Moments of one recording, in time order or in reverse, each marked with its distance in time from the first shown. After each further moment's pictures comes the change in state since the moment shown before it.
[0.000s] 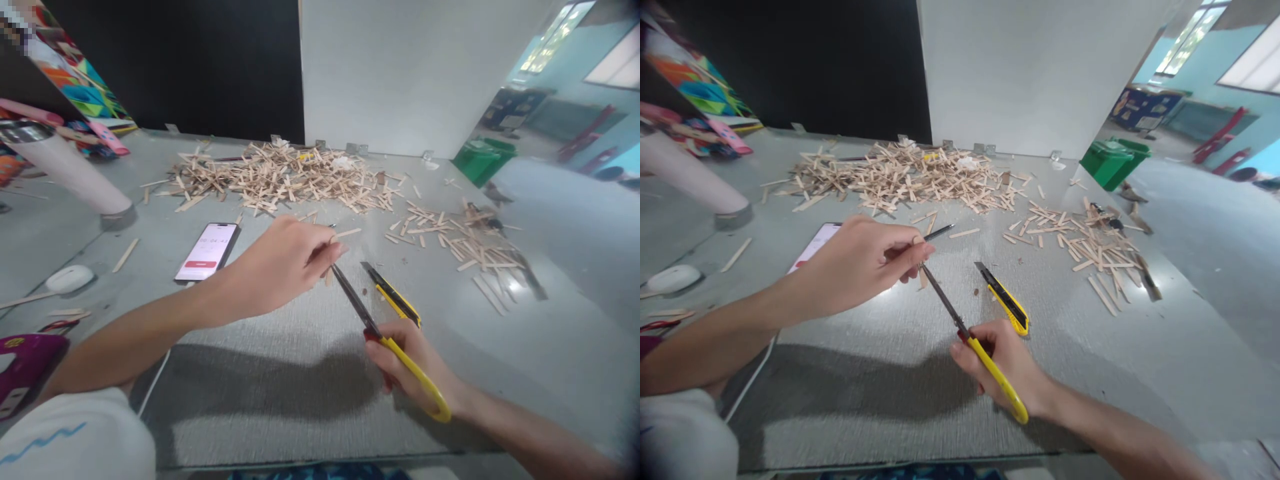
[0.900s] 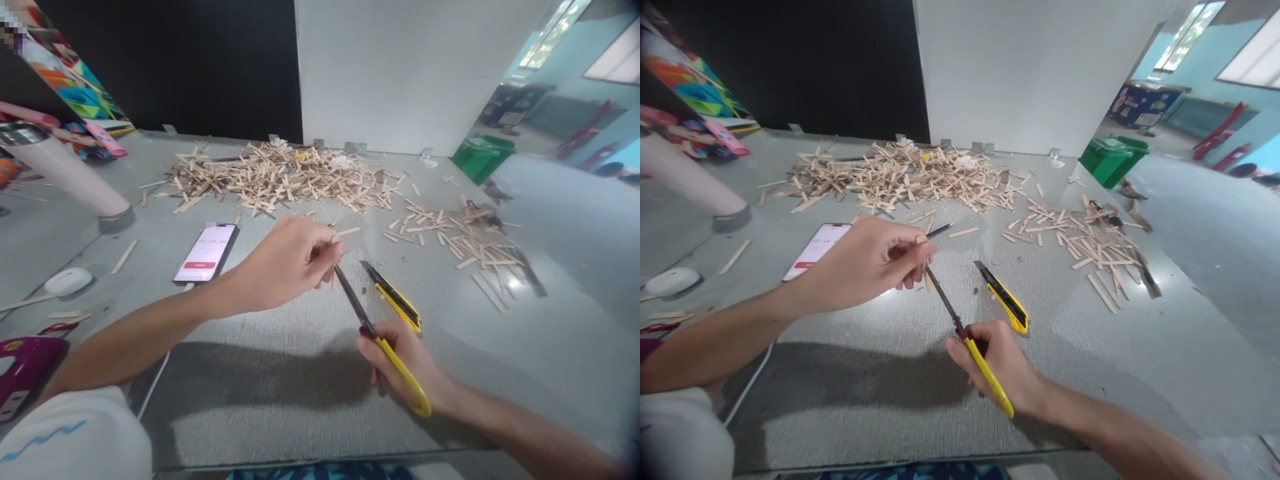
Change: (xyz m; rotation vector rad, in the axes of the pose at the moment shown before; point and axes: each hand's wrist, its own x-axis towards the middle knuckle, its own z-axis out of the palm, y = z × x) left_hand 0.004 -0.004 0.009 -0.221 -0.056 -0.022; right_hand 0.006 0.011 0.012 0.009 0.073 0.055
